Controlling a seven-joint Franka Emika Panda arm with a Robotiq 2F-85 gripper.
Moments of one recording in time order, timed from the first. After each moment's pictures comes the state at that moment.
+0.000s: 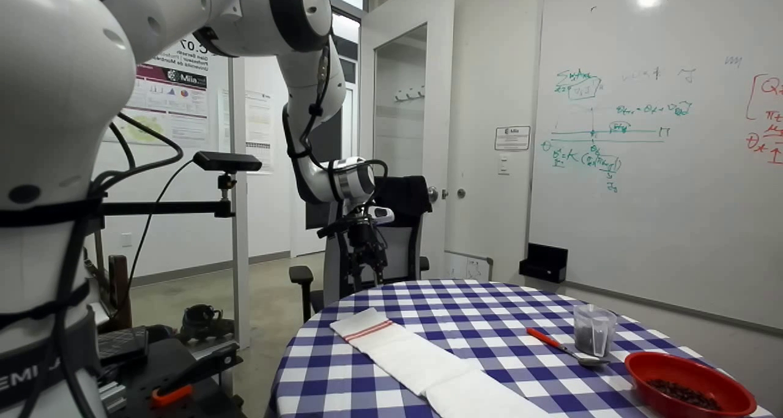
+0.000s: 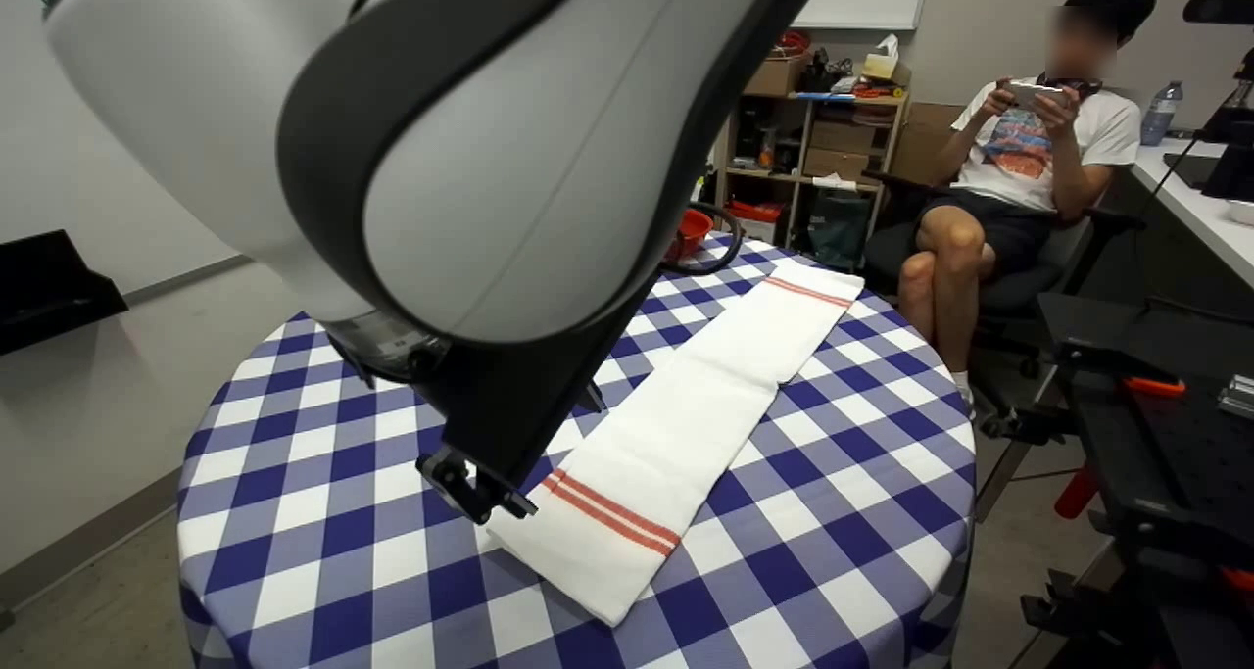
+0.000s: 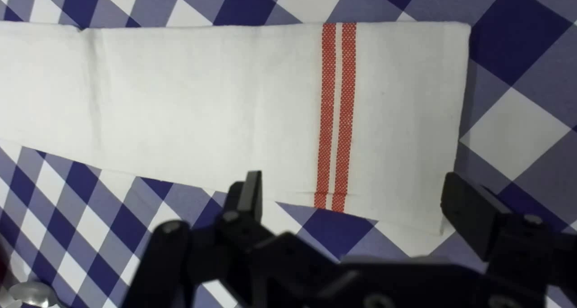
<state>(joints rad) 0.36 0.82 0.03 -1.62 -0.37 2.12 0.79</state>
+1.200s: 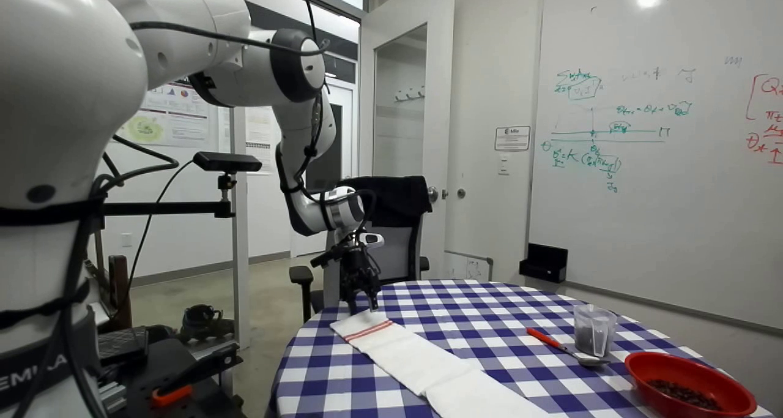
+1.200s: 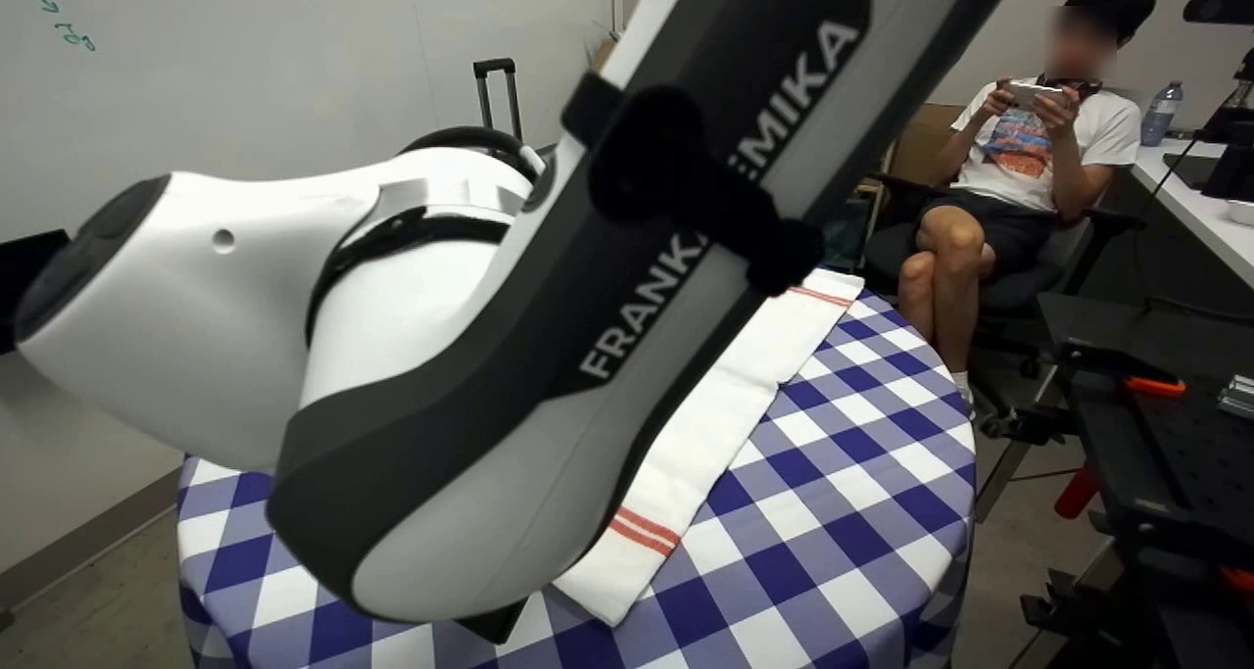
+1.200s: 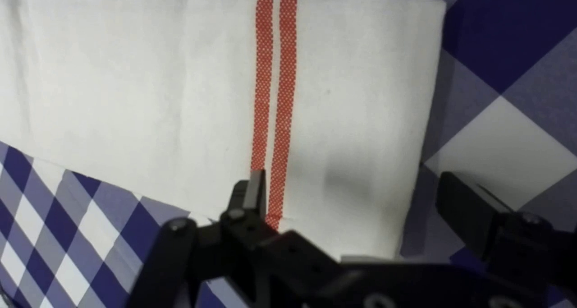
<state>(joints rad) 0.47 1.04 -0.04 -1.42 -0.37 2.12 0.79</state>
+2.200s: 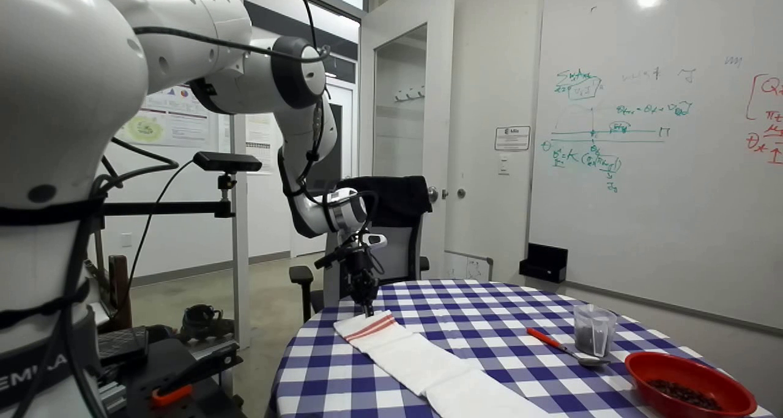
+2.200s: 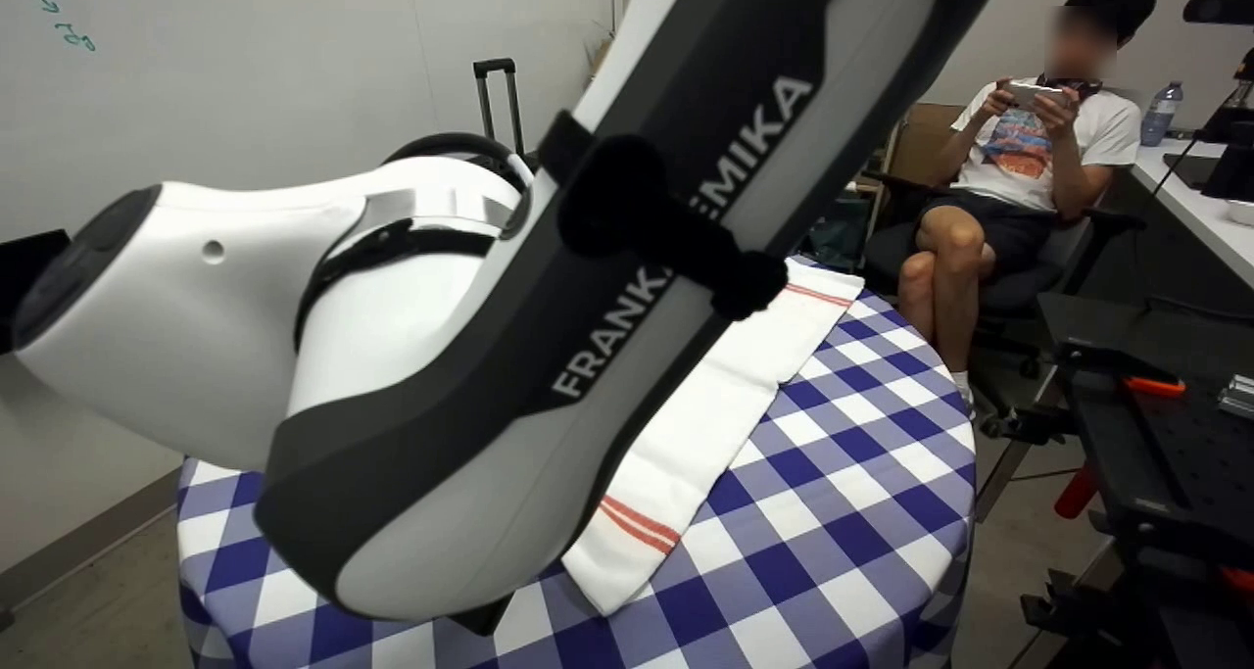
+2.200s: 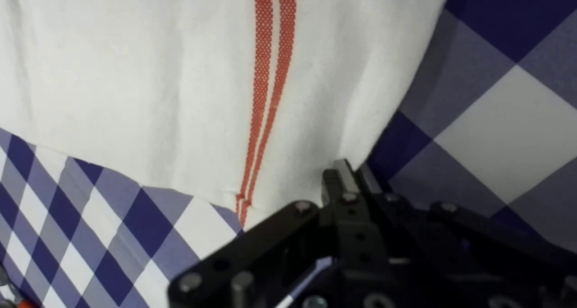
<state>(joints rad) 0.48 1.07 -0.06 -1.37 -0.38 2.10 0.79</state>
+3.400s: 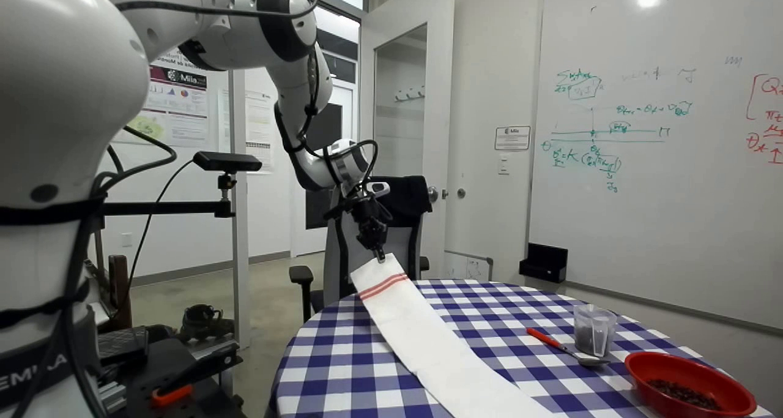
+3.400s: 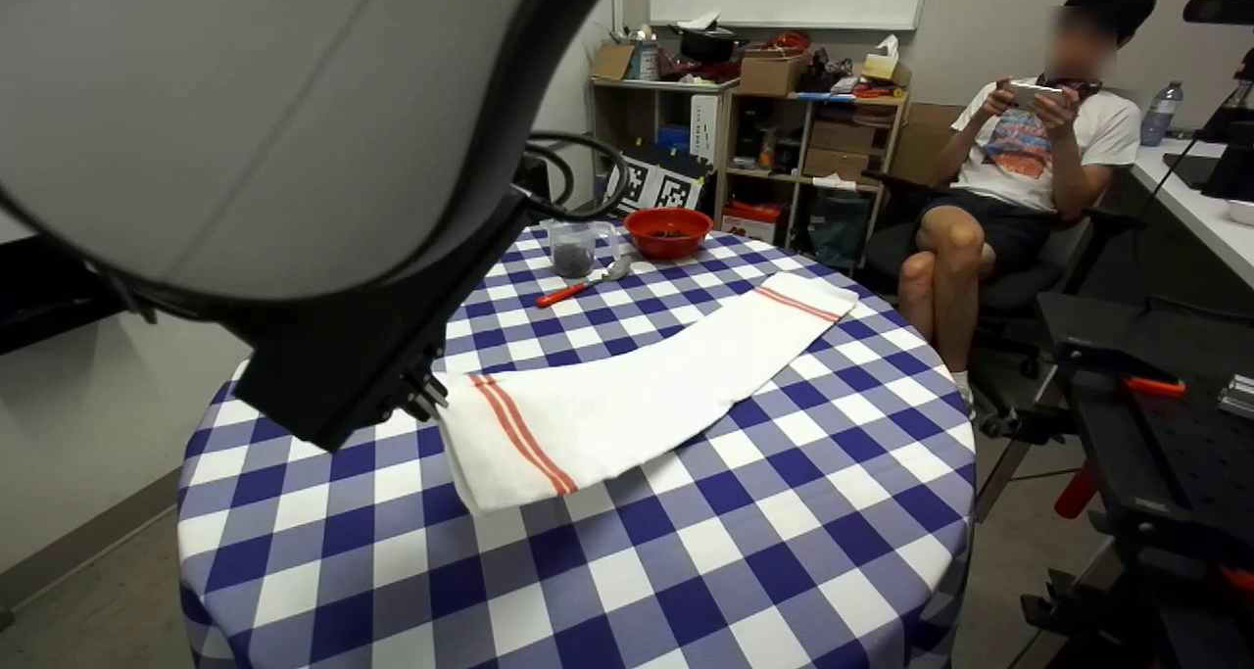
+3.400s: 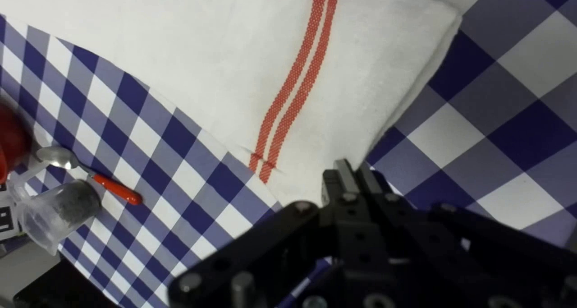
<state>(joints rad) 0.50 0.86 -0.08 -1.40 -0.43 2.10 0.79</state>
